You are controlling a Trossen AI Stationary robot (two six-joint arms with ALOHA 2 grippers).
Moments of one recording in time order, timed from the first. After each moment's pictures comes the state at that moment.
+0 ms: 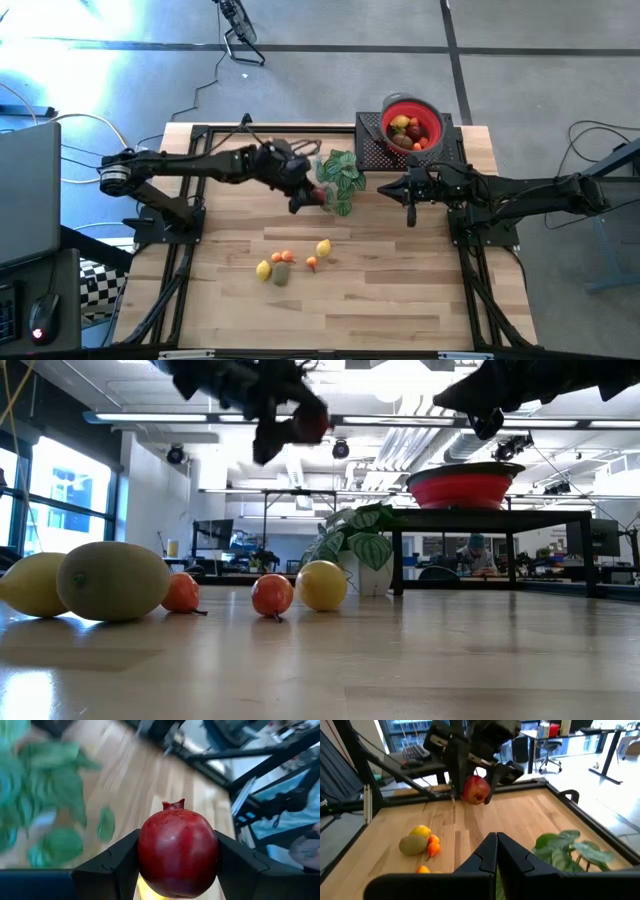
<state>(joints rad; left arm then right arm) 0.21 1.41 1.05 -0.10 0.38 -0.45 -0.08 0.77 0.51 0.10 0.02 0.10</state>
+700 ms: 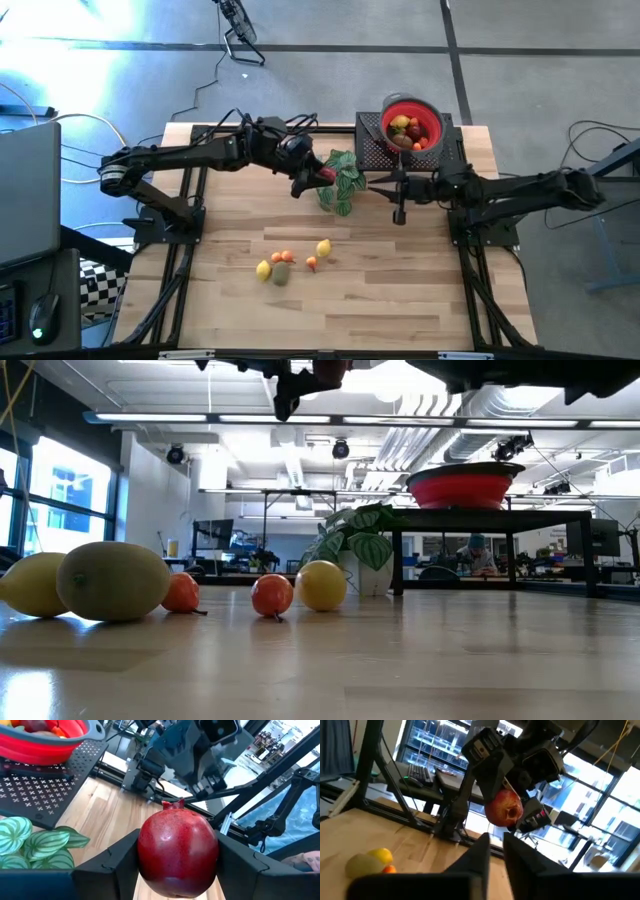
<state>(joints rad) 0.25 1.41 1.25 -0.11 0.39 -0.40 -0.08 0.94 0.51 0.54 -0.05 -0.40</state>
